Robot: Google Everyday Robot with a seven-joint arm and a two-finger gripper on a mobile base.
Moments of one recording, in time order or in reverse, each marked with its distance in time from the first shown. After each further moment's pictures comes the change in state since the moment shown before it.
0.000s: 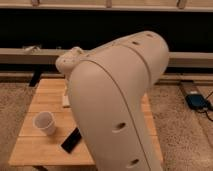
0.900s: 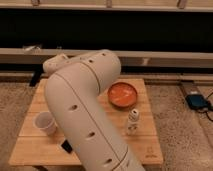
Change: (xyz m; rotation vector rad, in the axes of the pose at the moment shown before) arm -0.022 0.069 0.091 -0.021 0.161 -0.147
